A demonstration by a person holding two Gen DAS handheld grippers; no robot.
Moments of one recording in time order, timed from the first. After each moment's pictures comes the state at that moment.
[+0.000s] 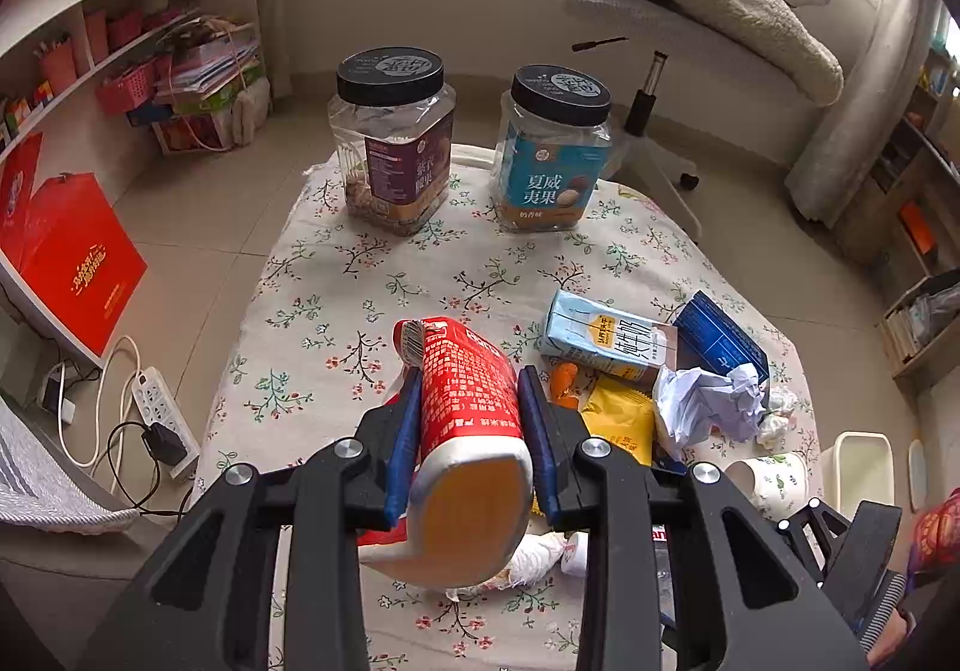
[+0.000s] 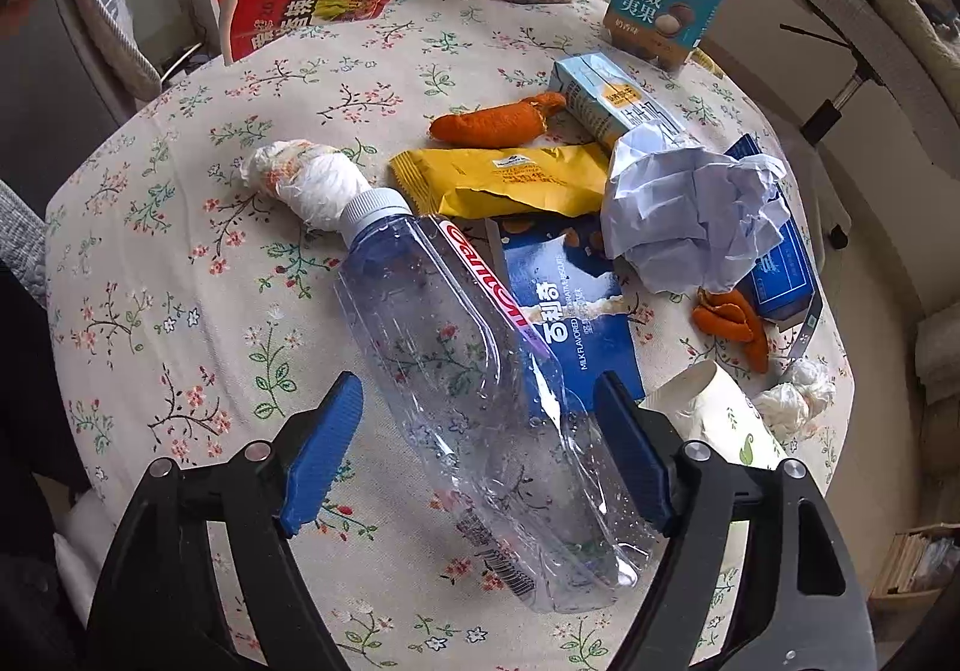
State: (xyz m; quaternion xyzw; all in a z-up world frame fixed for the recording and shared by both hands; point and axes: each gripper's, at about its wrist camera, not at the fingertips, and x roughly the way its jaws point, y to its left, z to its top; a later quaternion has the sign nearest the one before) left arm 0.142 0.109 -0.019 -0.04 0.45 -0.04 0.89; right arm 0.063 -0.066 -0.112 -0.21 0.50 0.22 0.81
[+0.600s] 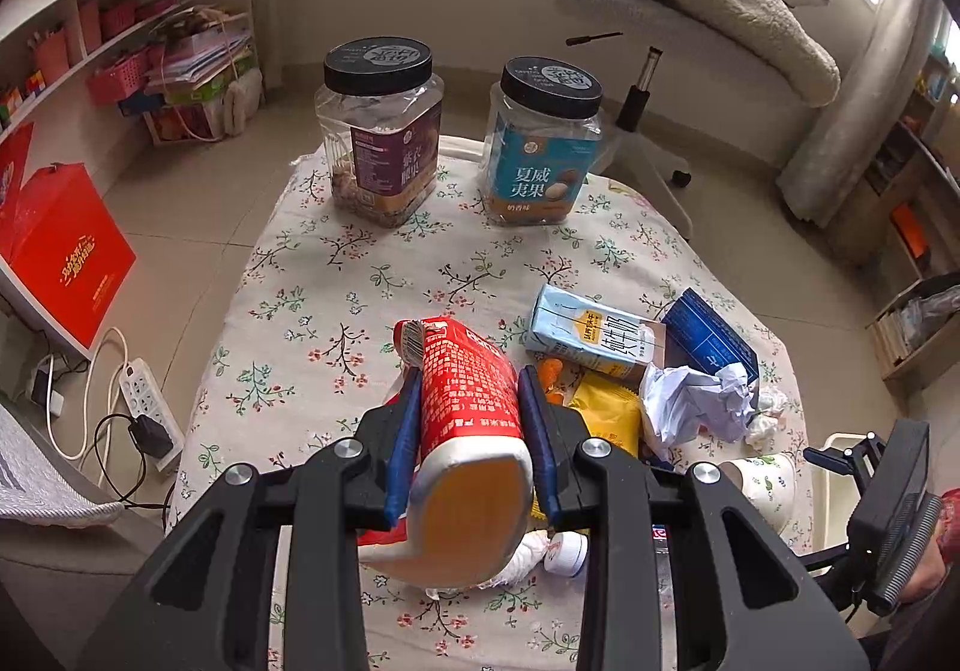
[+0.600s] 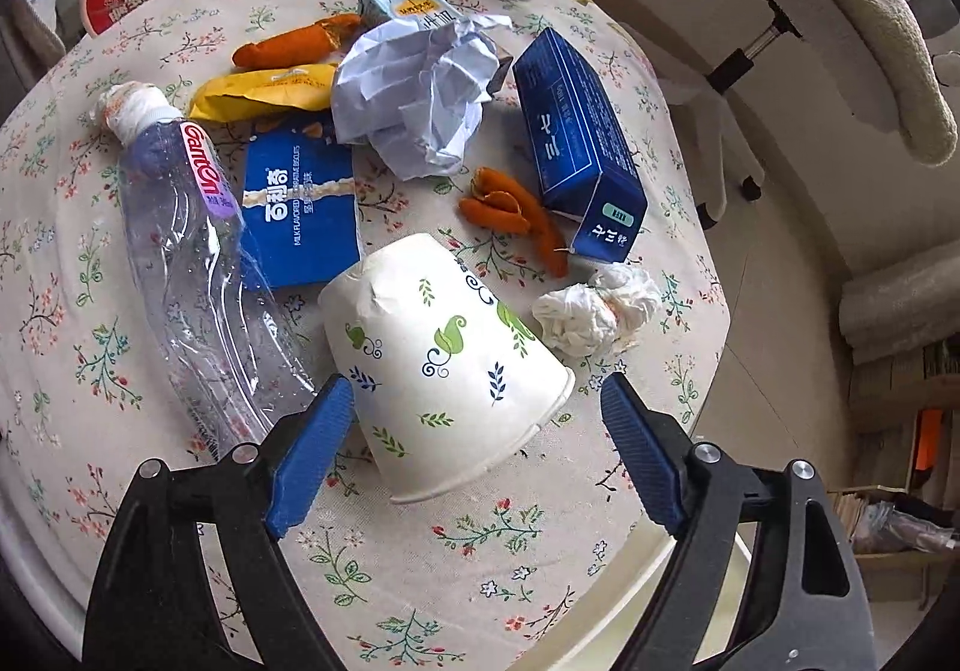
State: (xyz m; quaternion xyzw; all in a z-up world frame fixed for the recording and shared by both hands) left arm 0.144 0.104 -0.022 -0.05 0.45 -0.05 0.89; right arm 0.092 -0.153 -0.124 -0.28 0.53 0.13 0.79
